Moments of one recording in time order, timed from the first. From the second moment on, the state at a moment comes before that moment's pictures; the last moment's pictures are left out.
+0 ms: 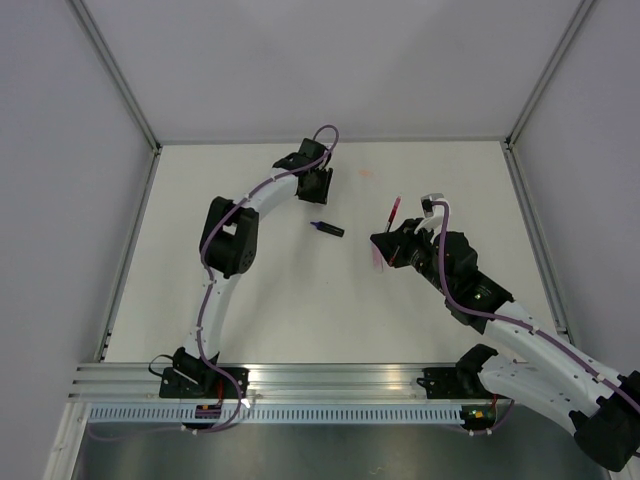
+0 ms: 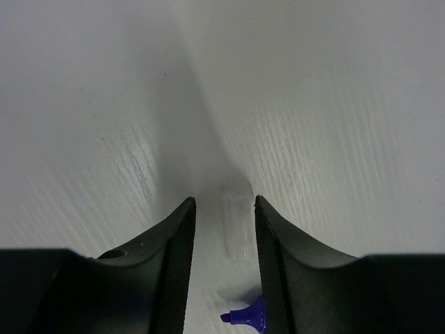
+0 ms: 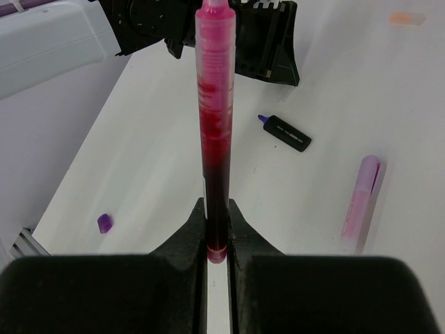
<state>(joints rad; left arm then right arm) -0.47 2.41 2.02 -0.55 0.02 -0.18 0.66 0.86 0.63 0.05 0.08 0.55</state>
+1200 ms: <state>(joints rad) -0.49 2.42 2.05 -0.65 -0.09 -0.20 0.66 0.86 0.63 0.05 0.08 0.55</state>
